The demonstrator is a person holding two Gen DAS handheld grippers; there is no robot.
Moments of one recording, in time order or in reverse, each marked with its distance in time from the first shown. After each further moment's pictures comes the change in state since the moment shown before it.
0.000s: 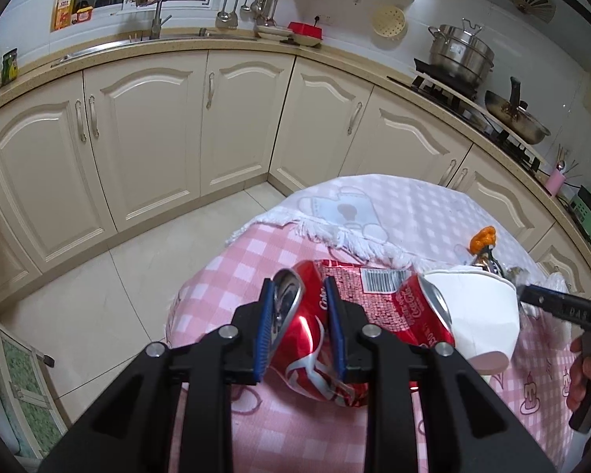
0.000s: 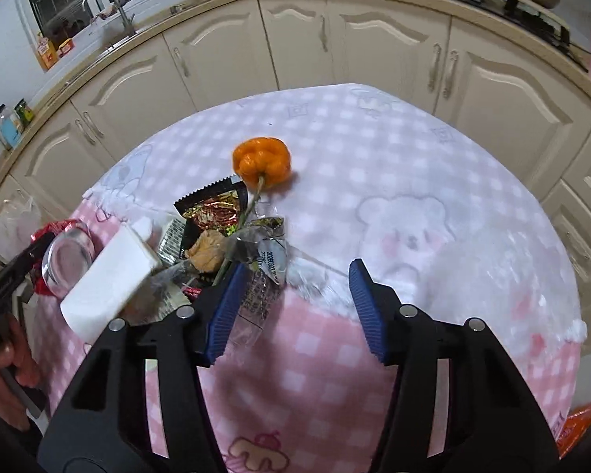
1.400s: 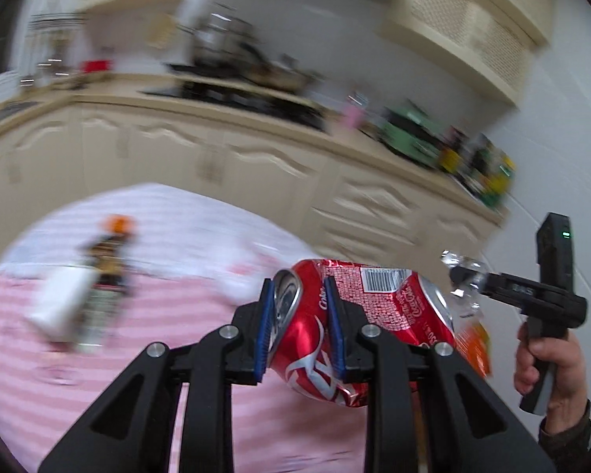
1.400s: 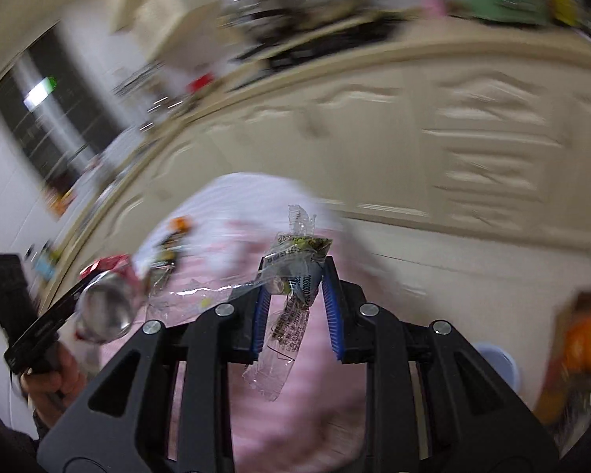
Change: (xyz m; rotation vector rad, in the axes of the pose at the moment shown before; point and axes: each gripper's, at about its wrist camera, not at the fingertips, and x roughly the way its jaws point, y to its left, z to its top) left arm -0.122 -0.323 -0.092 0.417 0.034 -0.563; right arm -0.273 -0.242 -0.210 0.524 -0.319 -0.044
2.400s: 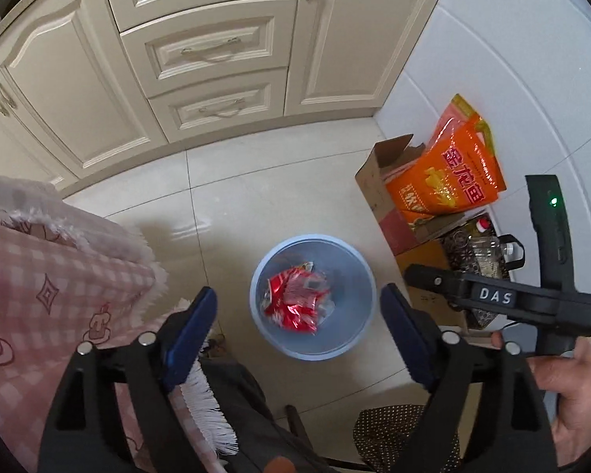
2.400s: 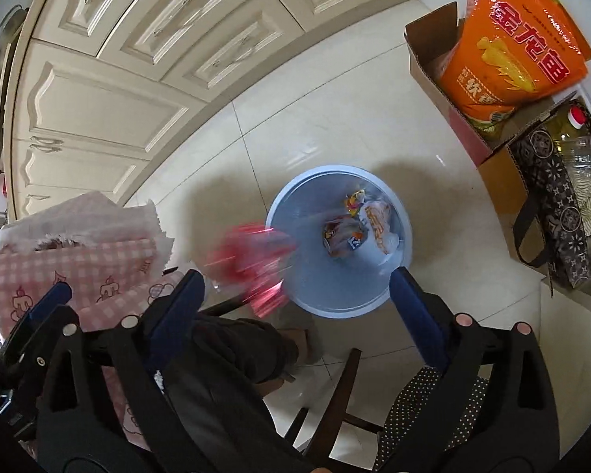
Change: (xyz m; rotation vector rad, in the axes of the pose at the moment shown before) left arm 0.316 -0.230 -0.159 0.396 0.694 -0.067; right arm 0.062 -0.307 -0.169 0.675 0.307 -0.307
